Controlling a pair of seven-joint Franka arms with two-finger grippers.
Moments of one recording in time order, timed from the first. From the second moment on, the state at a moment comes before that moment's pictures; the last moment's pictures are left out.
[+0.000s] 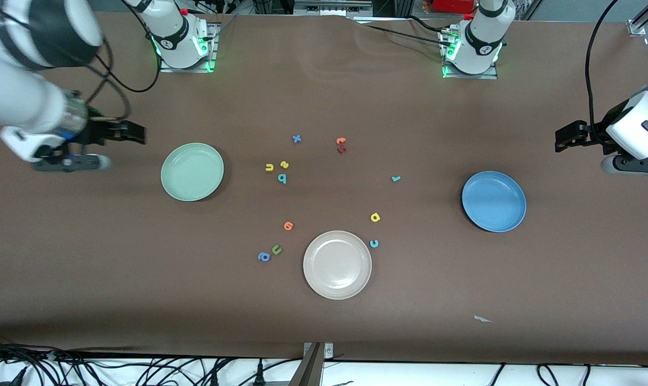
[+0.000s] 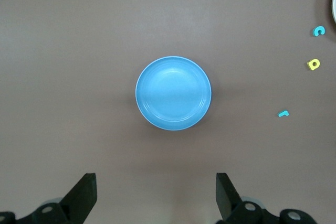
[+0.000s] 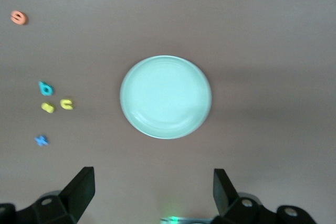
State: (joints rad) left arm -0.14 0.13 0.13 -1.50 0.03 1.51 0.05; right arm -0.04 0.10 0.27 -1.75 0.02 1.66 0.25
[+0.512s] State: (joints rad) left arm -0.15 0.16 0.11 -1.64 0.01 1.71 0.04; right arm 0.06 0.15 0.46 -1.93 -0.02 1.96 0.73
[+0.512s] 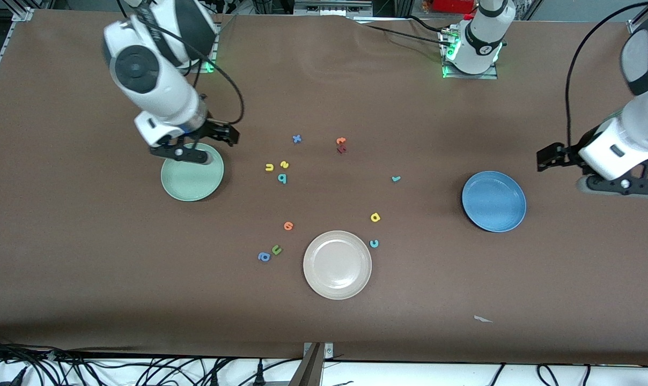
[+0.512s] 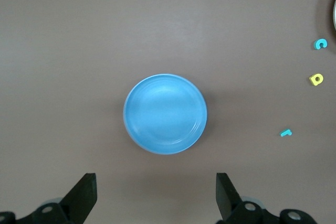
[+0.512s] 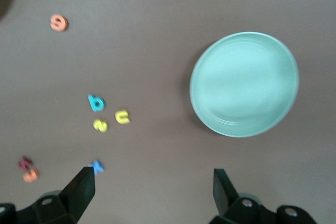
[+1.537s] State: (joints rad) left arm -0.17 0.34 -0.21 -1.93 -0.01 2.20 -0.46; right arm 0.21 0.51 0.46 -1.91 -0.21 2.29 0.90
